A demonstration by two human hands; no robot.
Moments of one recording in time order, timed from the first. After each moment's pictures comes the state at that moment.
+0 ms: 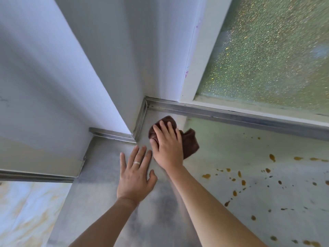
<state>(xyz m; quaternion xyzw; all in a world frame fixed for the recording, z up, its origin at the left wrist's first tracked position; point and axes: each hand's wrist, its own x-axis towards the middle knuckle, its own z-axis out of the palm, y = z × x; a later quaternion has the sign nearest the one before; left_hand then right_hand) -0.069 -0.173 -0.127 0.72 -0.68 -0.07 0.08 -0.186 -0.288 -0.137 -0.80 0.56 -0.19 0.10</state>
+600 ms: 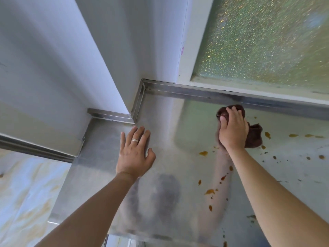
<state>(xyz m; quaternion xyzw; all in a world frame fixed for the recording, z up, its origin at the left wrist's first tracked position) -0.069 -0.172 -0.124 0.72 -0.68 -0.09 0.13 -0.390 -0.312 -0.138 -0.63 0.75 -0.17 0.09</state>
